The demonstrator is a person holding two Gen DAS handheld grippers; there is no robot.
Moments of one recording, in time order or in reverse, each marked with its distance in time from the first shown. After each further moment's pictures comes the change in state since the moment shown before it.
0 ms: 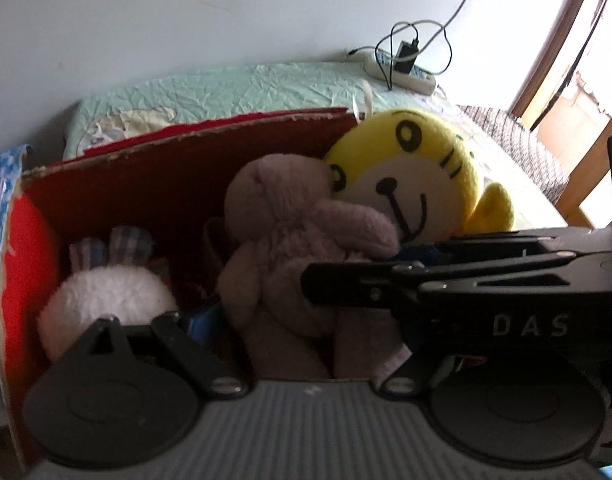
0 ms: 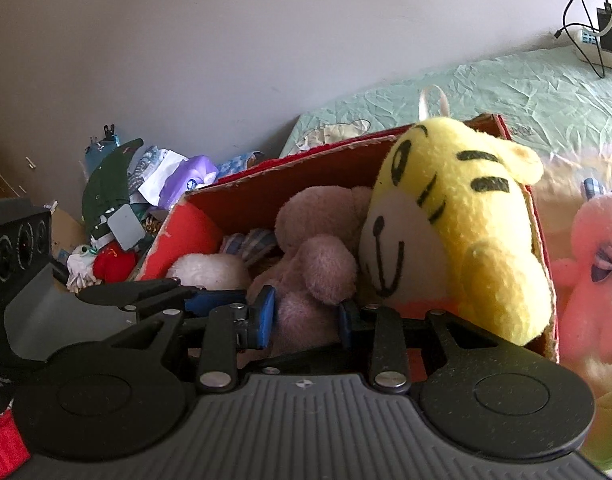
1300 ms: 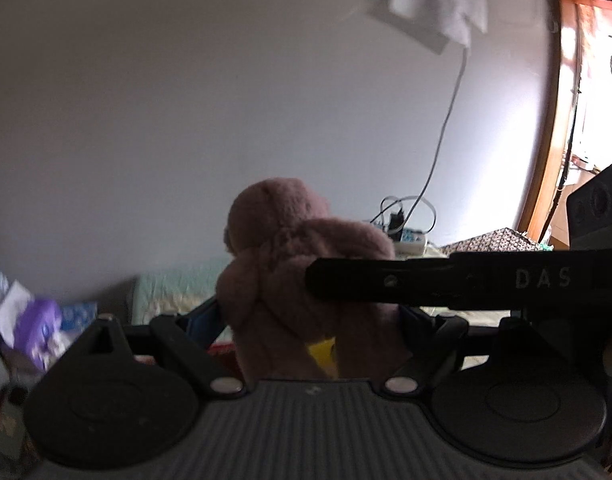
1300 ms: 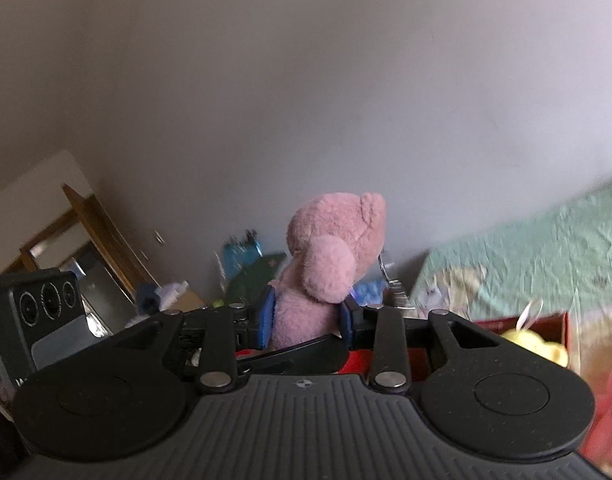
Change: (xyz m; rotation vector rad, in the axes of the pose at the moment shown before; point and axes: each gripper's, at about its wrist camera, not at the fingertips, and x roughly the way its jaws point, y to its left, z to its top) left arm -0.152 -0.062 0.040 0.048 -0.450 0.128; right arm -0.099 0.047 0.046 -0.087 -0.279 0.341
